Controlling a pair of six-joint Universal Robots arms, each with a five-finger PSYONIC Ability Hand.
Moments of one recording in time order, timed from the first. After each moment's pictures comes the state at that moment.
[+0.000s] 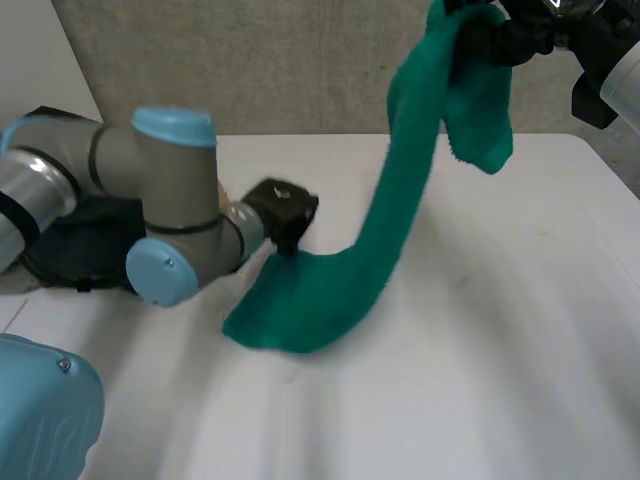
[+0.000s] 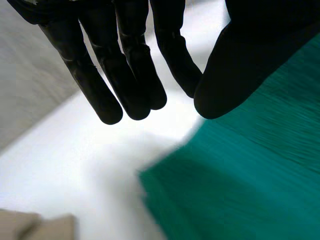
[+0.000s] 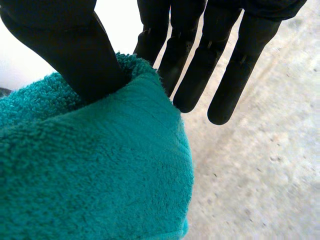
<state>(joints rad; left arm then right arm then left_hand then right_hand) 4.17 -2.50 -0.60 2.74 -1.42 3.48 1.84 -1.50 1.24 -0.11 1.03 2.99 1.17 1.12 1.11 1.11 0.93 1.11 1.17 1.18 1.19 0.97</state>
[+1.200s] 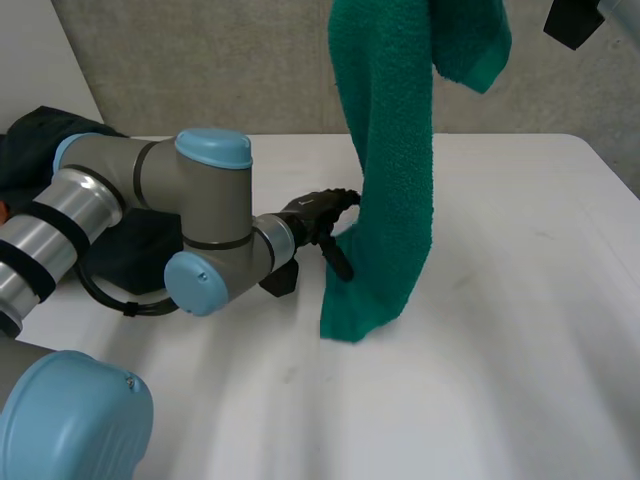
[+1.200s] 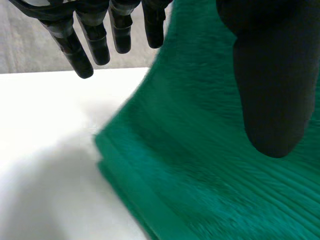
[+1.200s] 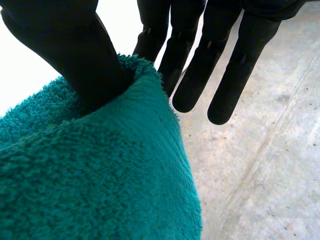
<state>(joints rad) 4.11 -2.65 -0.45 2.73 -1.36 2.91 1.91 -1.52 1.17 -0.33 1.01 3.21 0.20 0.20 0.21 0.20 0.05 1.11 1.17 1.18 1.19 0.97</state>
